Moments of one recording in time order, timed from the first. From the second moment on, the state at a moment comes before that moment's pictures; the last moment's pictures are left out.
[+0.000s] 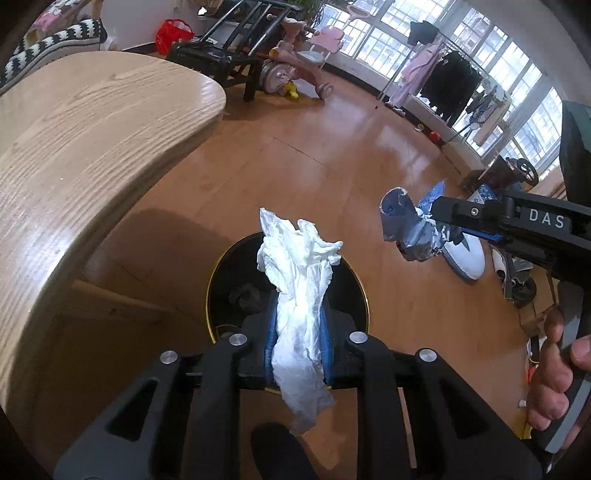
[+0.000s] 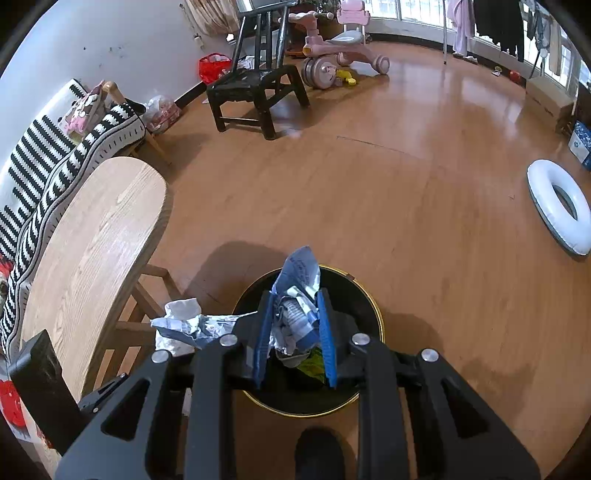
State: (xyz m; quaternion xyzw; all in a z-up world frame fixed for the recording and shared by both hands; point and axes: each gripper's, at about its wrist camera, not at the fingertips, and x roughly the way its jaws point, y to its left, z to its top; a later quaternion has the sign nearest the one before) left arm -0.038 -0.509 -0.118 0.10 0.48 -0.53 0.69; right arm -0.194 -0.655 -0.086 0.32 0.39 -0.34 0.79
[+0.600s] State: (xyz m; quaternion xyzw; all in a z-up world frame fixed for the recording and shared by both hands) left arm -0.030 -0.488 -0.104 0.07 0.48 -0.49 0.73; right arm -0.187 -0.638 -0.072 0.30 0.37 -0.33 0.81
